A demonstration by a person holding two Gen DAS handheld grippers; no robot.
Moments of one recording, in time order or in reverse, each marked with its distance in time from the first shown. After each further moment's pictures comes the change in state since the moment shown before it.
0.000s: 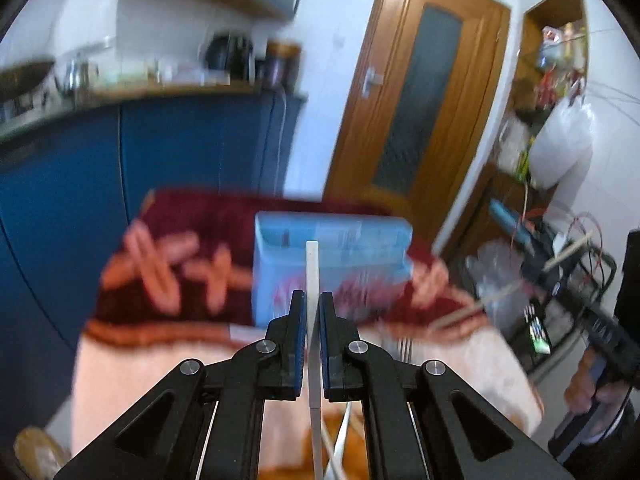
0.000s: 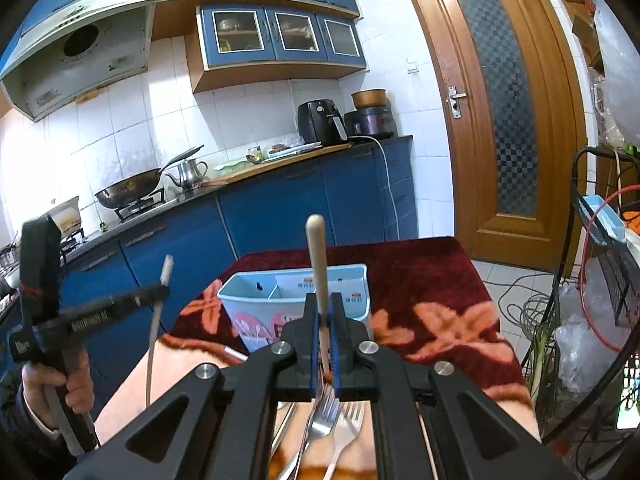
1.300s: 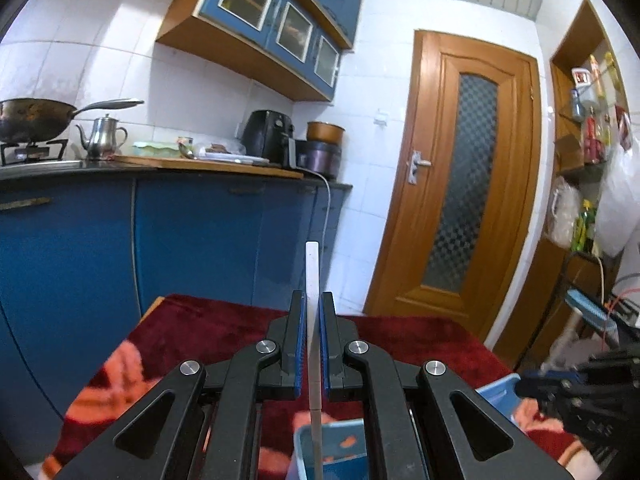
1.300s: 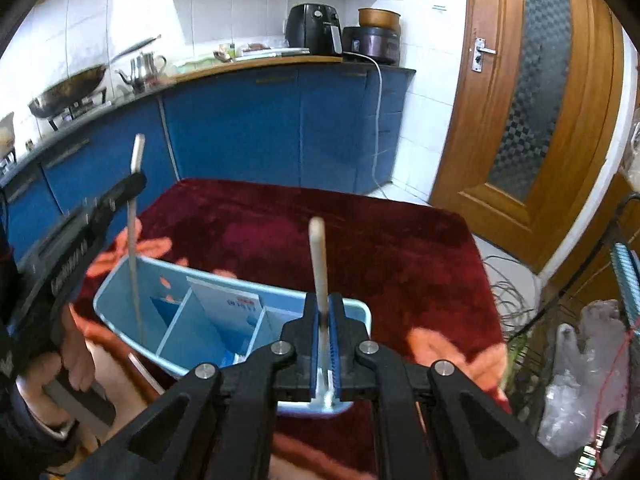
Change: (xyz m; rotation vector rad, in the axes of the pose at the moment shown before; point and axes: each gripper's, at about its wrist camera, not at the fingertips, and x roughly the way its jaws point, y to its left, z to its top) left arm 0.130 0.032 0.048 -0.014 -0.314 0.150; right arm 0.178 0.004 0.036 -0.157 0.344 -0.159
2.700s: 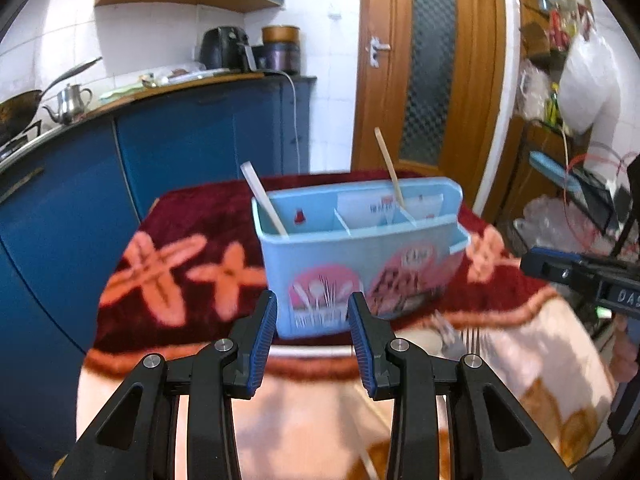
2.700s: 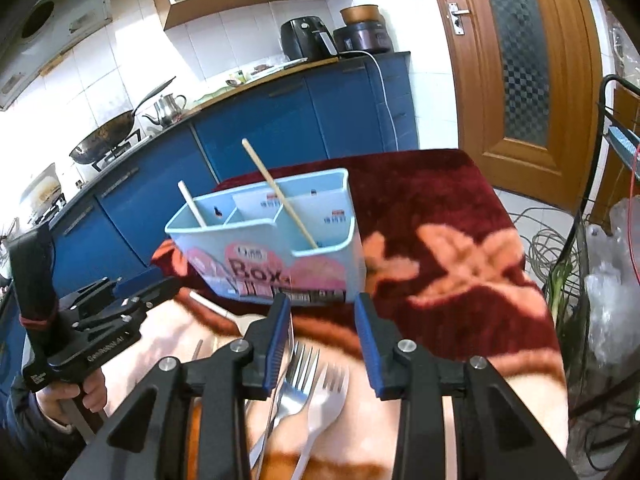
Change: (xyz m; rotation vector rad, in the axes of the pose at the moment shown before) left arm -0.080 -0.030 -0.058 0.193 0.412 -0.039; right arm -0.067 -0.036 -0.108 0.187 -0.033 0.202
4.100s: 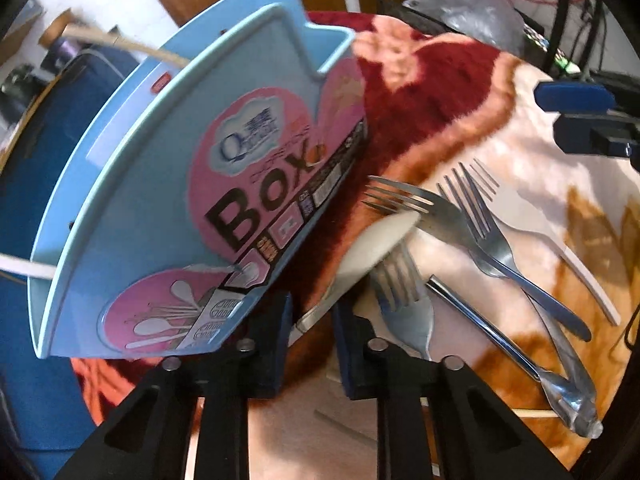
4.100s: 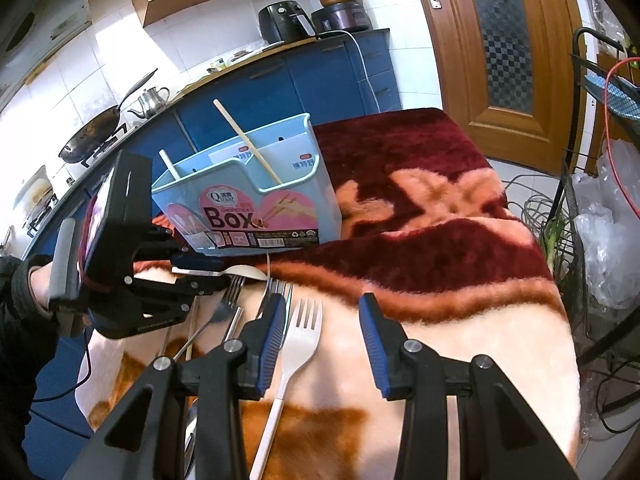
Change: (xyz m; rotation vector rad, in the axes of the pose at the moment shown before) left arm 0.089 -0.073 -0.008 0.716 0.479 -0.161; right arm -0.003 -0.021 -0.039 0.073 0.054 -0.012
